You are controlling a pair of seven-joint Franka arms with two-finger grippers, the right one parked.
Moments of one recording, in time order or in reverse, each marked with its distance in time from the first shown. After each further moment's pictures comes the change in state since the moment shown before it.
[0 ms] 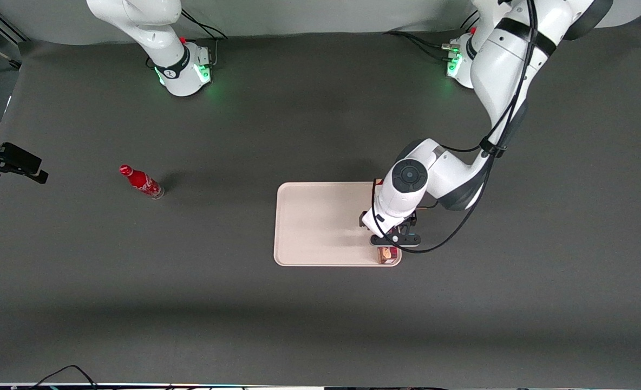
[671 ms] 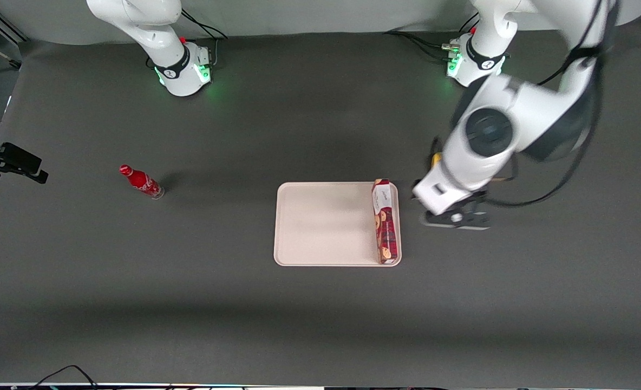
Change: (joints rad) arm 0.052 -0.392 0.095 0.080 -0.193 -0.549 0.382
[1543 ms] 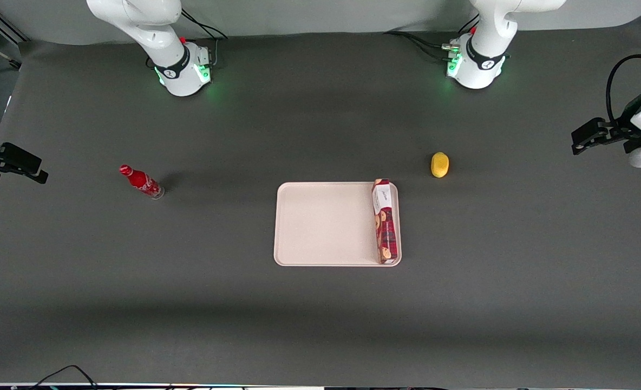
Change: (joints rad) arm 0.017 -0.343 0.416 -0.067 -0.091 -0.219 0.372
